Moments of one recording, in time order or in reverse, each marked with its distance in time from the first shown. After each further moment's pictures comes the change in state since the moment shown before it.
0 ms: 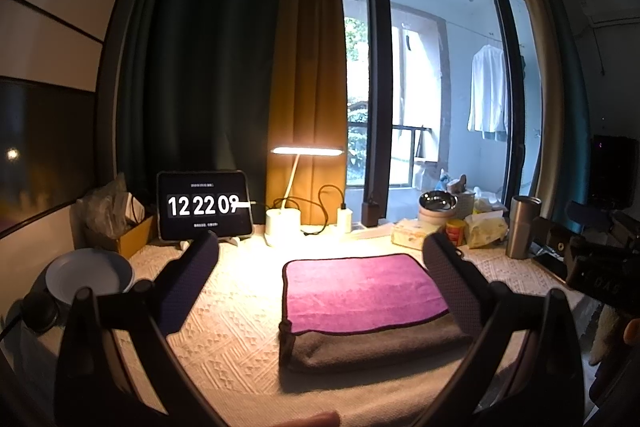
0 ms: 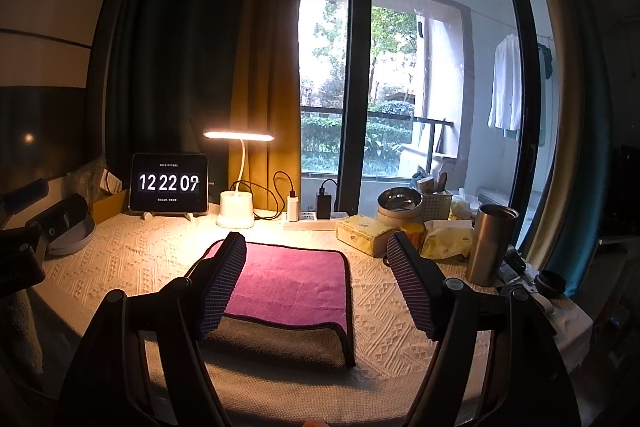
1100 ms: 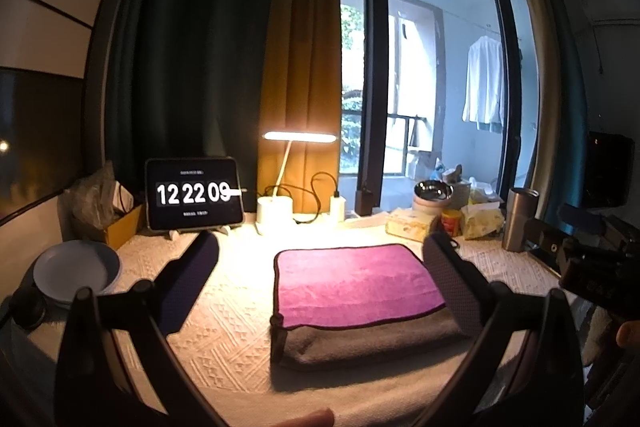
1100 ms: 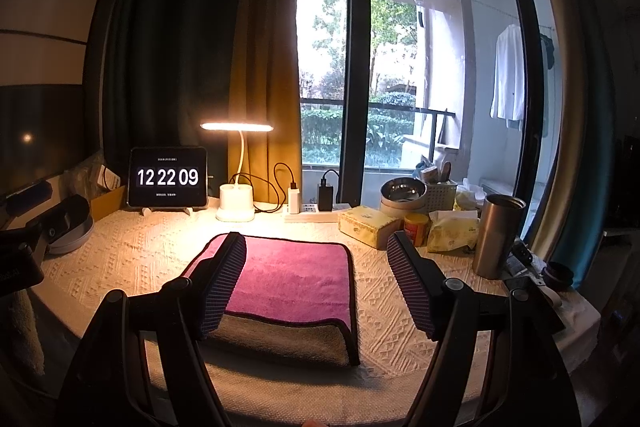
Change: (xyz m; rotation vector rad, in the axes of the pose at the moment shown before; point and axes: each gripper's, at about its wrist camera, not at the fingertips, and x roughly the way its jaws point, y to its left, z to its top) left arm 0.021 -0.005 -0.006 -0.009 0.067 -0.028; right arm 0.017 0.003 -0.008 0.015 0.033 0.002
